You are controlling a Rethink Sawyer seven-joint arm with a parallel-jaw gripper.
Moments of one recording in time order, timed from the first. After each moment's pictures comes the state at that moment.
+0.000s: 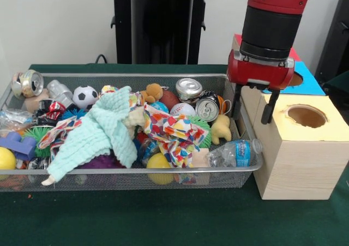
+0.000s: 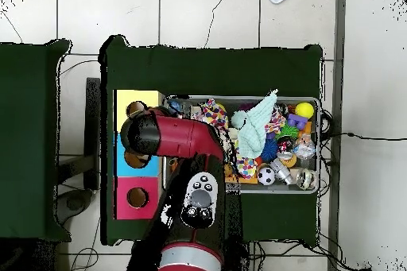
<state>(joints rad) 0.09 -0.52 -0.20 1.51 0.16 0.40 1.76</state>
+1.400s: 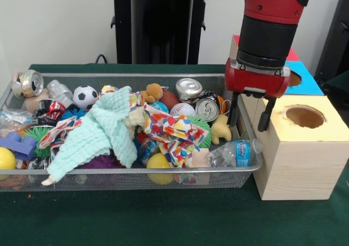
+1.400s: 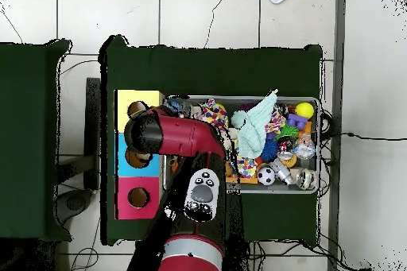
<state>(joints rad) 0.08 -0.49 -0.19 1.50 0.16 0.38 1.76</state>
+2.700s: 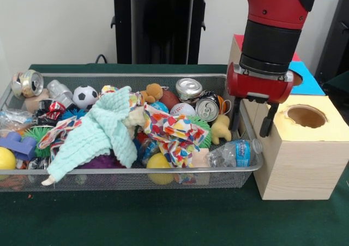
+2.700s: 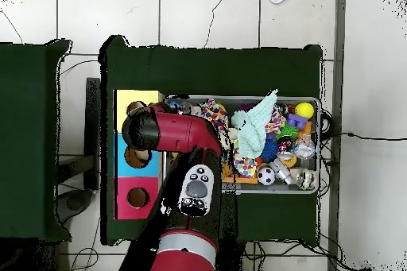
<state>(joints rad) 0.10 -0.46 -0.22 1.45 0.16 0.38 1.76</state>
